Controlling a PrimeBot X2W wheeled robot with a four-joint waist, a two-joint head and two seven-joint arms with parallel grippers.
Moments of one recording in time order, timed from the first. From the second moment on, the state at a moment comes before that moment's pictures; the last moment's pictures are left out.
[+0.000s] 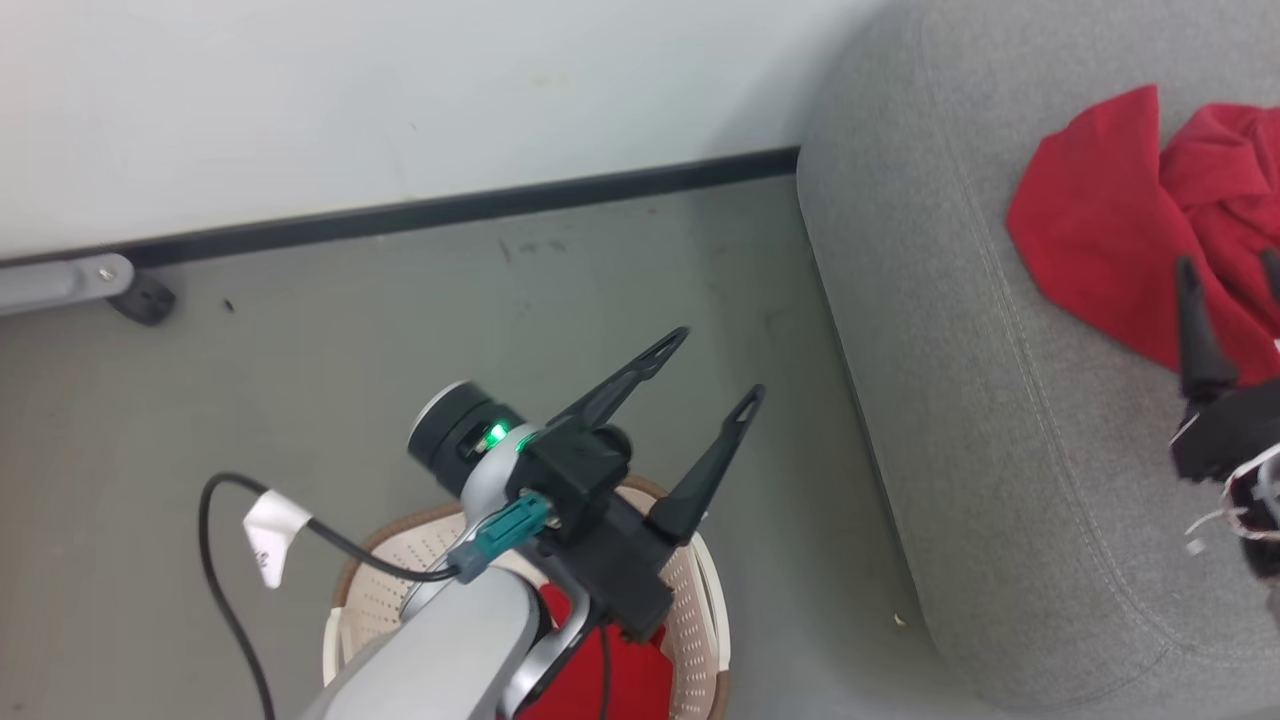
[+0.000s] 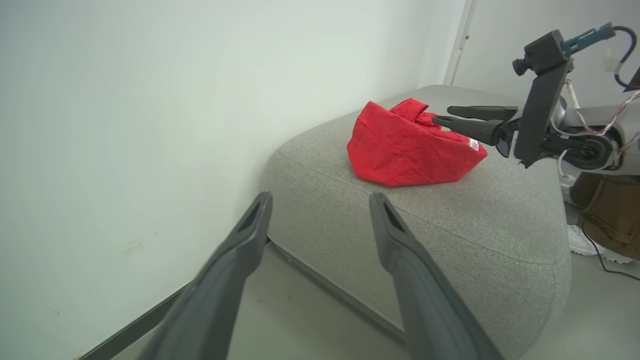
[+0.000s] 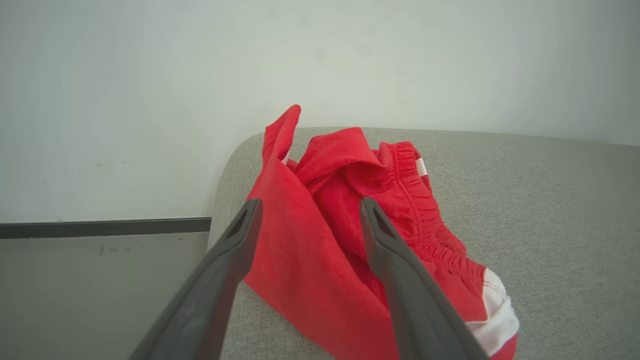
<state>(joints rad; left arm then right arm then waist) -0.63 0.14 -0.71 0.22 -0.39 -0.08 -0.12 -0.73 -0.43 0.22 0.78 0.36 0.11 -0.26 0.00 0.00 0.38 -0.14</state>
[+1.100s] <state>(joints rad) -0.17 0.31 -0.40 0.27 -0.54 0.10 -0.24 -0.34 -0.25 0.32 0.42 0.25 0.01 -0.26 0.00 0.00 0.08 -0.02</state>
